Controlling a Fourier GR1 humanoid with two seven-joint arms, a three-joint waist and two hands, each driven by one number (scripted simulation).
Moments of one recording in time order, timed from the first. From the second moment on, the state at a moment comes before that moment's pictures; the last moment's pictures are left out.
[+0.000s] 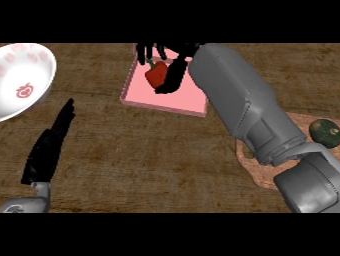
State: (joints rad) left arm -0.06 0.20 -0.01 -1.54 -0.19 0.05 0.09; right arm -1.48 -0.02 -0.05 -0.13 0.77 0.19 -0.54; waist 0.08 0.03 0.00
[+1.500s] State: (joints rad) left arm -0.07 0.18 -0.03 -1.55 -0.20 0.05 0.09; right arm -1.43 -0.31 -0.52 -0.12 0.30 0.28 -0.41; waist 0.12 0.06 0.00
